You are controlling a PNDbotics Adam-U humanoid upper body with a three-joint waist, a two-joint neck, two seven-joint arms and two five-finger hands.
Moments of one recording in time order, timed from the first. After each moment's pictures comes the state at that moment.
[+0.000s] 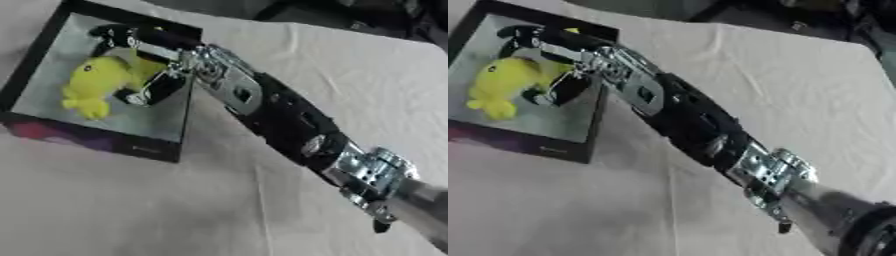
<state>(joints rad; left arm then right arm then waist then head) -0.21 0.18 0.52 -1.58 0.09 -0.13 -0.01 -0.83 -0.50 0.32 -1.44 0.46 -0.16 0.35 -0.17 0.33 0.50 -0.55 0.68</state>
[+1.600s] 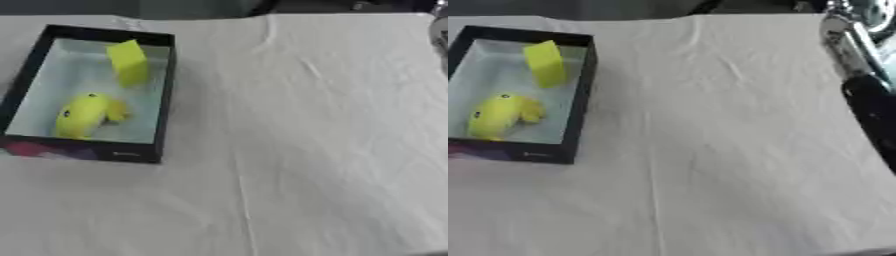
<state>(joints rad) -0.06 0.25 0.57 -1.69 0.11 -0.26 0.09 -0.25 -0.88 -0.19 -1.98 -0.63 -0.19 -0.16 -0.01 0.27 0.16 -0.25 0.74</state>
